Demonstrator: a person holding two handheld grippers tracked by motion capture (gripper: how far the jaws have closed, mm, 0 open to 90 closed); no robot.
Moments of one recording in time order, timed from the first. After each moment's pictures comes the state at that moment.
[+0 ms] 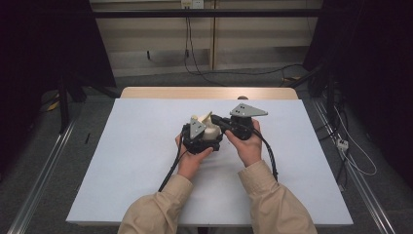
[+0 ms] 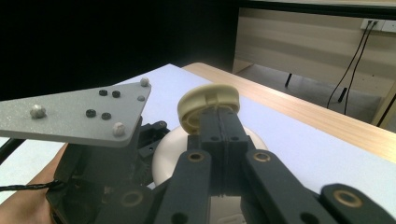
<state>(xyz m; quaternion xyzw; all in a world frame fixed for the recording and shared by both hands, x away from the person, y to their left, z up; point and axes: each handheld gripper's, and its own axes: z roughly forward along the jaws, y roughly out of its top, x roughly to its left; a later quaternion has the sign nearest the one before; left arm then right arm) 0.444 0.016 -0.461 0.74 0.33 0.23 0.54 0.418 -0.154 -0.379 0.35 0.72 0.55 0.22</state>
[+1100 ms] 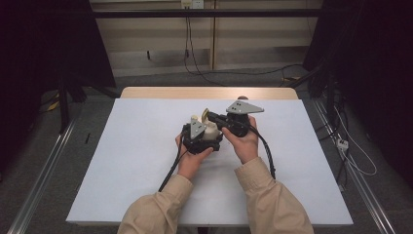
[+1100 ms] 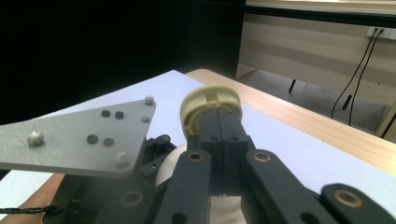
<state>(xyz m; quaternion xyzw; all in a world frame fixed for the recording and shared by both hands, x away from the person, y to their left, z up) 0.443 0.015 -0.461 0.74 0.33 0.23 0.54 0.426 -0.145 -0.374 0.33 0.72 0.56 0.22</state>
